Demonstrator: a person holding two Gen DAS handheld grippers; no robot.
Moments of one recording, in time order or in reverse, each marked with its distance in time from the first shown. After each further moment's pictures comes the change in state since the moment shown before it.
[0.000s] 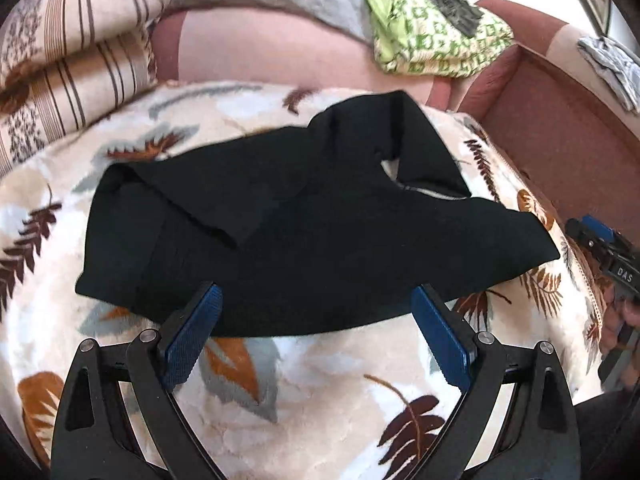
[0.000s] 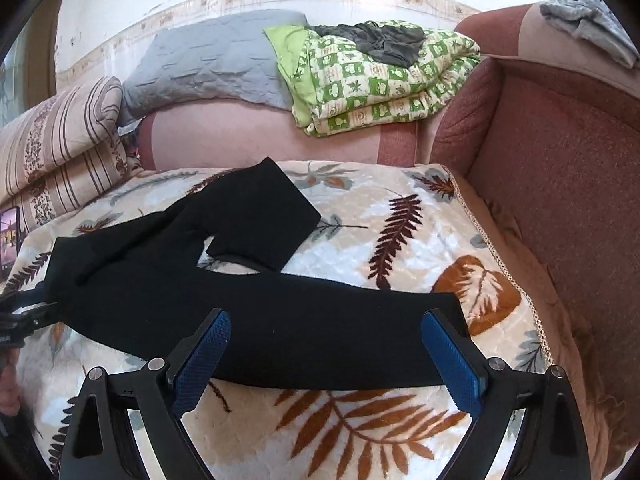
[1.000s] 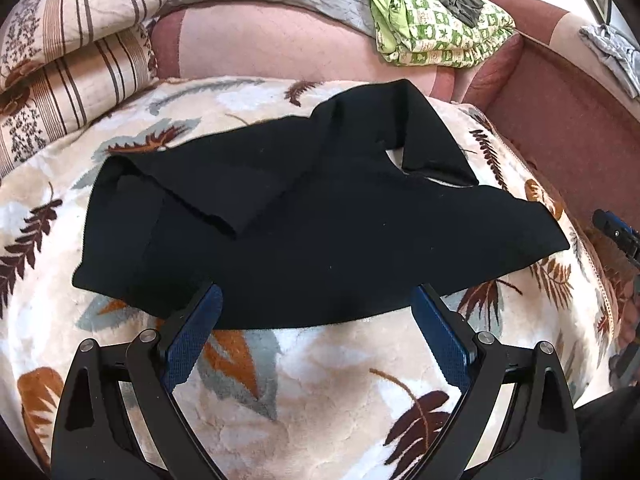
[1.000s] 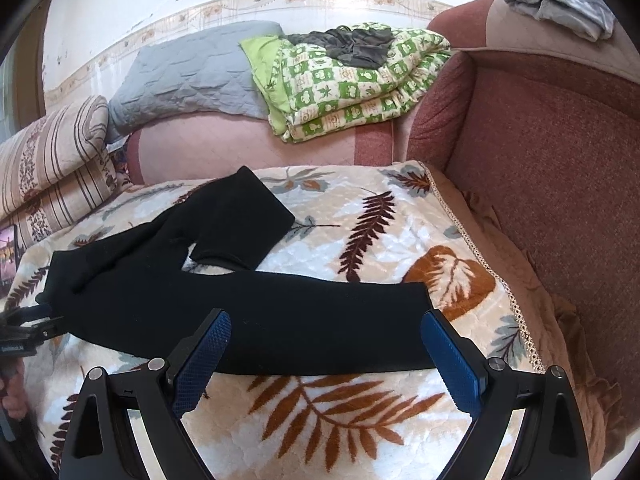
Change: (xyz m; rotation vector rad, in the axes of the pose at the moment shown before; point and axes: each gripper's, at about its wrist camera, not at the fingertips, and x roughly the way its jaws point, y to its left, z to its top) left arm 0.004 0.003 -0.010 0.035 -0.007 0.018; right arm -0.018 -0.031 -0.010 0.065 -0.030 -0.009
